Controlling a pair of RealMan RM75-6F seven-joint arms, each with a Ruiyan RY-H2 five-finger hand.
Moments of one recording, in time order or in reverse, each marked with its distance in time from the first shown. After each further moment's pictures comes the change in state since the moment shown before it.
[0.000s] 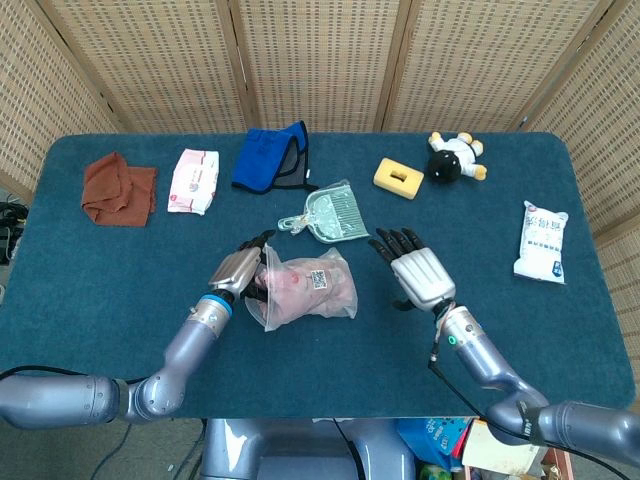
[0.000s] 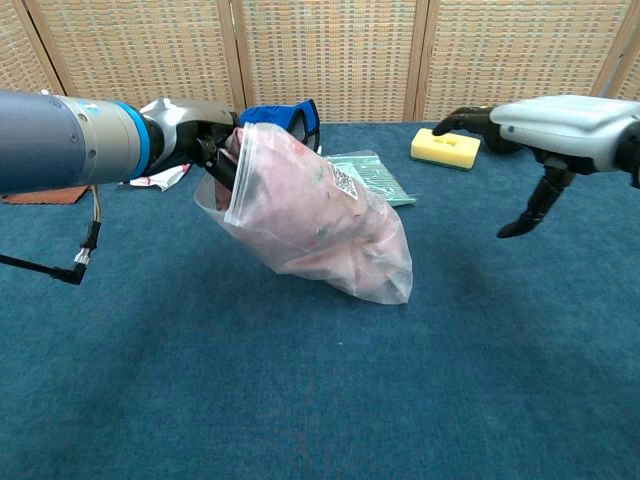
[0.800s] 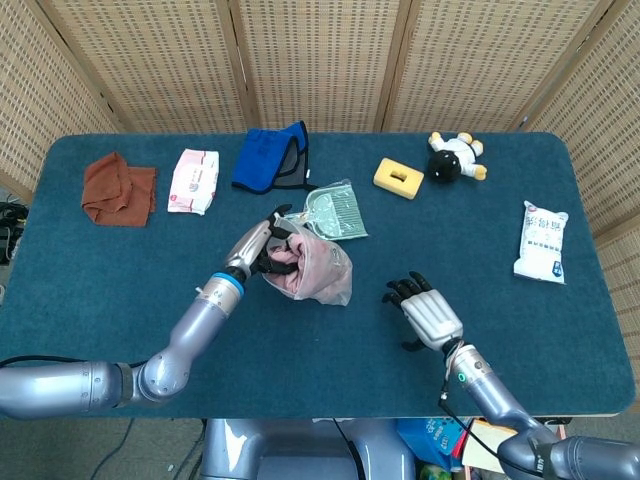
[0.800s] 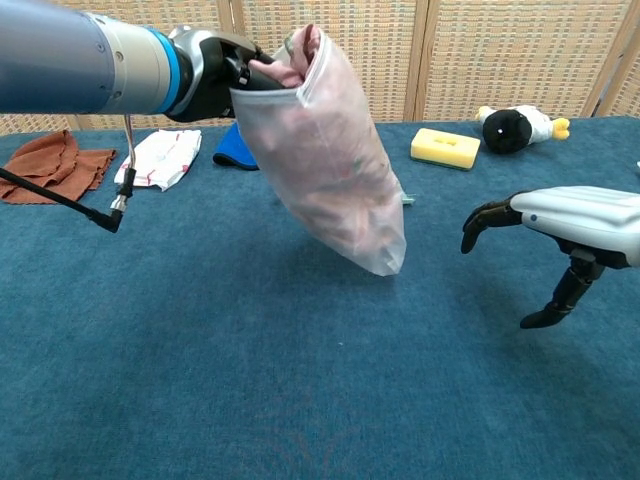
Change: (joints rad) left arm -0.026 0.018 -0.164 -0.003 -0.059 -0.076 -0.217; right arm -0.124 -0.048 -0.046 -0.041 -0.040 -0.044 0.022
